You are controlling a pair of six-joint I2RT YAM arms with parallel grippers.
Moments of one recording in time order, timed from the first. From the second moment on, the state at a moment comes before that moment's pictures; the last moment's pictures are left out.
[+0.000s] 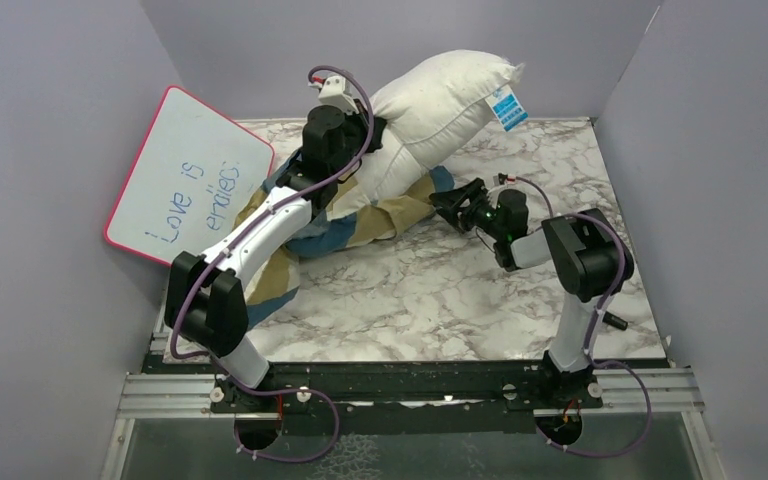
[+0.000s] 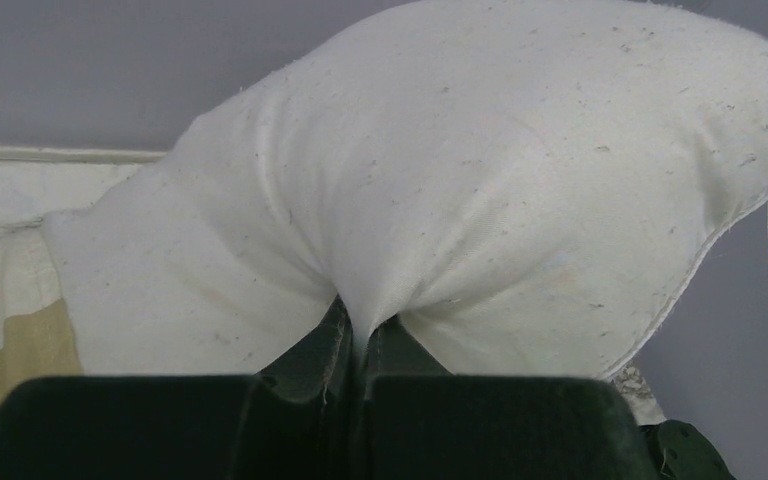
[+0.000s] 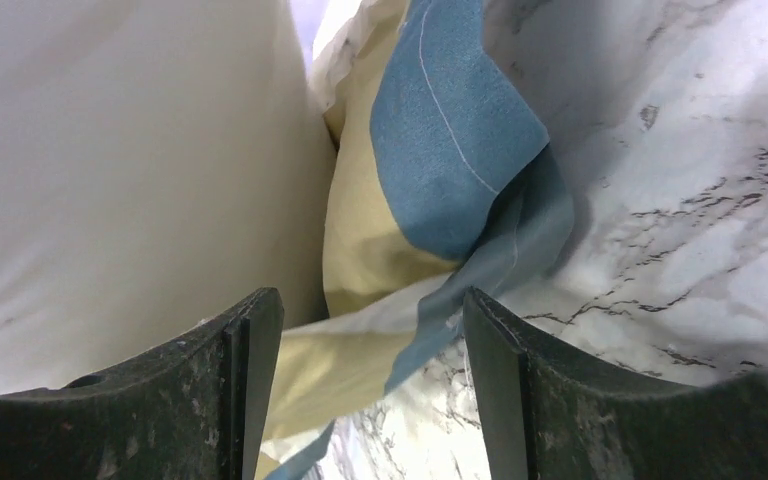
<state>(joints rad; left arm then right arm) -0.48 1.61 1.38 0.18 -0.04 -0.49 0.26 1.93 0.72 1.02 -0.44 1.17</state>
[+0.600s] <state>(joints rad) -0.48 1.59 1.33 0.20 -0.03 -0.47 0.29 1.98 0.76 1.01 -0.41 1.31</state>
